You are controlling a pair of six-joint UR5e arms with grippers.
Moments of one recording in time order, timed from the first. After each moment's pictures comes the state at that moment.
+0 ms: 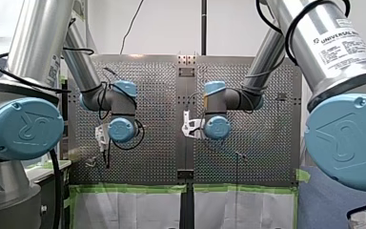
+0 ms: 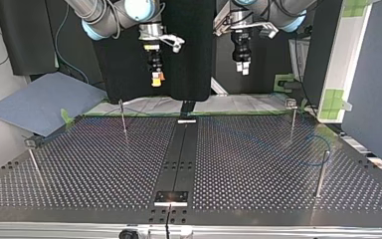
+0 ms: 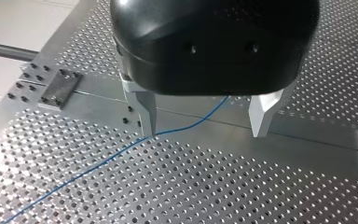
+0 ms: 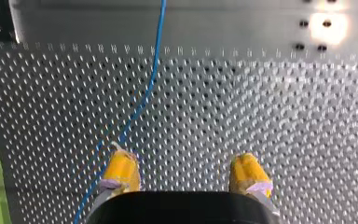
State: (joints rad) left arm -0.51 -1.79 -2.38 -2.14 -2.16 -1.81; right arm 2.34 -1.08 1.92 -0.75 1.86 1.59
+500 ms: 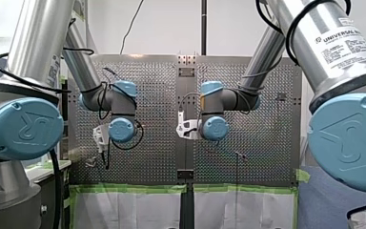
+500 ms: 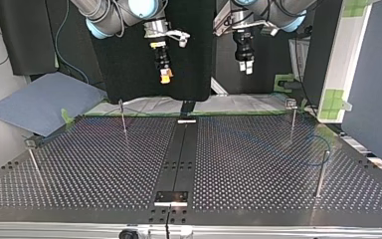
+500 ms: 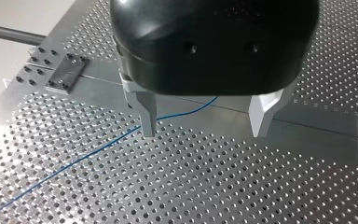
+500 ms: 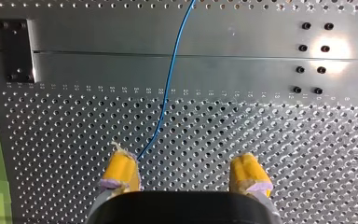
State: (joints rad) left arm -0.51 -1.79 -2.38 -2.16 -2.21 -1.84; right arm 2.37 -1.08 1.92 -0.75 1.81 1.60
